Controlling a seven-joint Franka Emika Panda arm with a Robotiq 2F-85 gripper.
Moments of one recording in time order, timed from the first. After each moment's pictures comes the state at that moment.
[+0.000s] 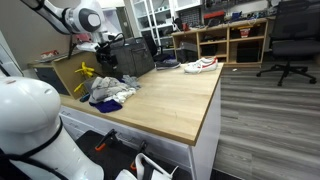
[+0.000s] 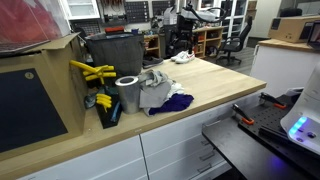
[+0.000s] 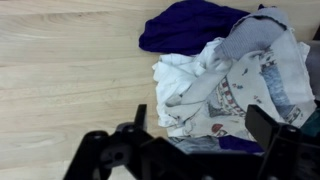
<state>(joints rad) 0.20 -0.10 0.23 -2.36 0.23 2.29 0.33</state>
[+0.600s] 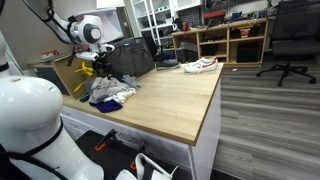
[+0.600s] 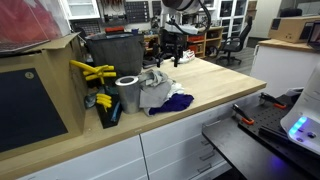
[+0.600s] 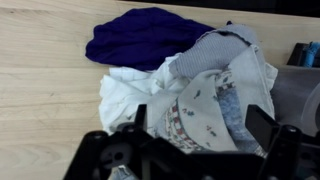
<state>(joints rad) 0.27 0.12 0.27 -2.22 0.26 2.32 0.32</state>
